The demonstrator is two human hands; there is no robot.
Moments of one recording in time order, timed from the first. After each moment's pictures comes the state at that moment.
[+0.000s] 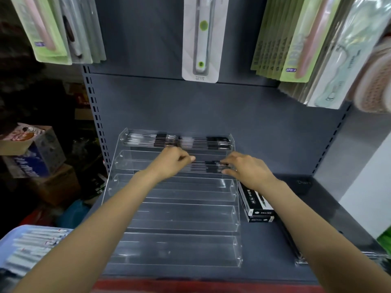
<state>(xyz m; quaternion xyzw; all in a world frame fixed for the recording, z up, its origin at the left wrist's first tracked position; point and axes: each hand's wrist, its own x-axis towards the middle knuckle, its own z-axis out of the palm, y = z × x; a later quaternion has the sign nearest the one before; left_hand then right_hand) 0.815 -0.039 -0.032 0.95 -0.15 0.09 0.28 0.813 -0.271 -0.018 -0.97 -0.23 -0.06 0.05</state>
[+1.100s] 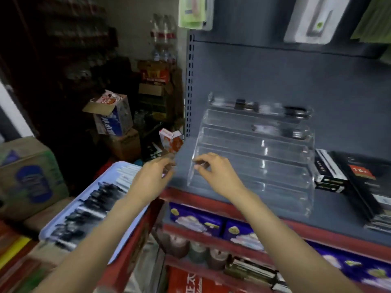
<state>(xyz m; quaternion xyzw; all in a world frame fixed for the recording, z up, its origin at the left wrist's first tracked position) 0.590 0.103 -0.113 0.94 0.04 0.21 0.25 0.651 -0.076 -0.072 -0.88 -0.35 -0.01 0.32</state>
